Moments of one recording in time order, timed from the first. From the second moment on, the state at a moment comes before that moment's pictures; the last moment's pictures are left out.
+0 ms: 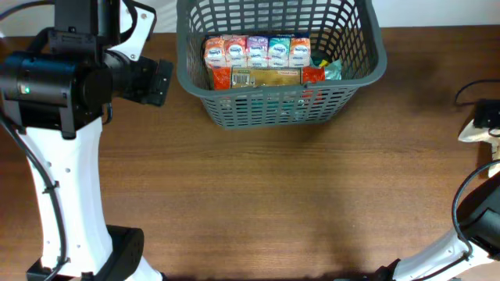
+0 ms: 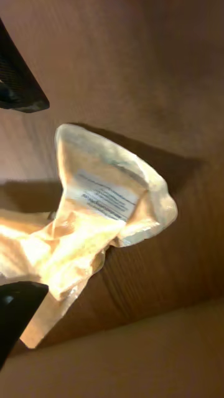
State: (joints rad) left arm -0.16 1.79 2.59 -1.69 -0.16 0.22; right arm -0.66 1.99 1.63 -0.67 0.15 -0.42
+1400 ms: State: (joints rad) left arm -0.16 1.79 2.59 -1.69 -0.16 0.22; right arm -0.80 2.23 1.64 -0.59 0.19 -0.58
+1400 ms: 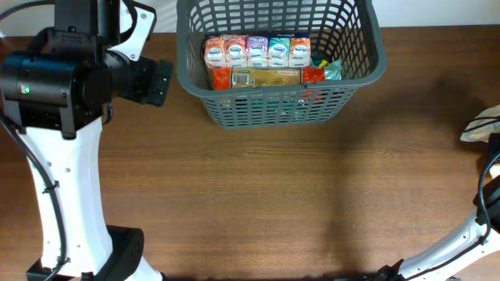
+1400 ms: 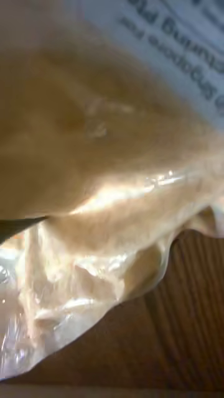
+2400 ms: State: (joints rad) left arm -0.16 1.79 2.59 -1.69 -0.16 0.22; right arm -0.26 1.83 2.40 -1.02 -0.59 0.00
